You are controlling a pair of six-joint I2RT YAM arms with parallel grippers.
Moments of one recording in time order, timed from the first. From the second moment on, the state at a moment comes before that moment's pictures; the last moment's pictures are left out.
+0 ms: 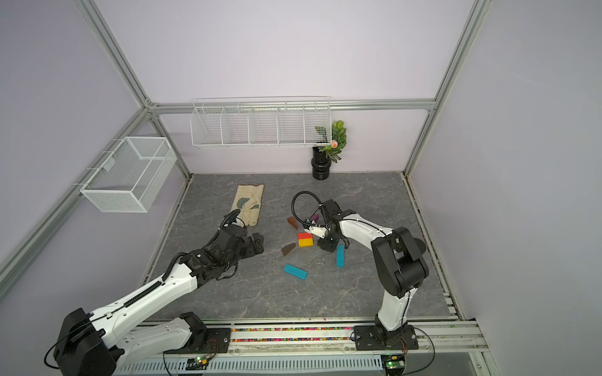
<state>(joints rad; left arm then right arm) -0.73 1.09 0.75 -0.43 -0.31 -0.73 0.48 1.79 1.15 -0.64 -0.10 -0.65</state>
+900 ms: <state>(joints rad) -0.73 1.09 0.75 -0.43 -0.31 -0.73 0.46 1.79 1.15 -0.64 -0.06 -0.64</state>
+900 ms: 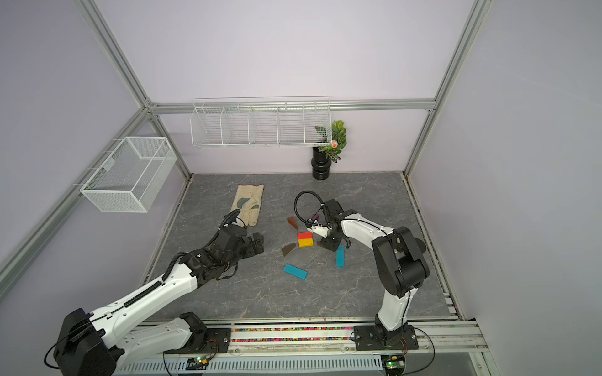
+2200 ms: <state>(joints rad) -0.55 1.05 0.78 -0.43 -0.30 -0.64 0.47 1.52 0.78 -0.59 0.07 0.49</state>
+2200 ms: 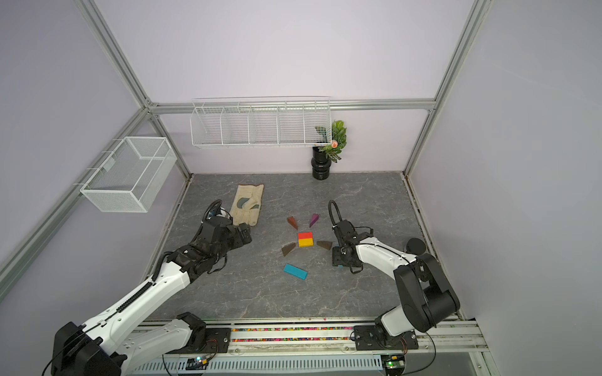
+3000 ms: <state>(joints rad) -0.15 1.10 0.87 -0.48 -0.09 -0.53 0.75 1.36 0.90 -0.71 0.07 0.57</state>
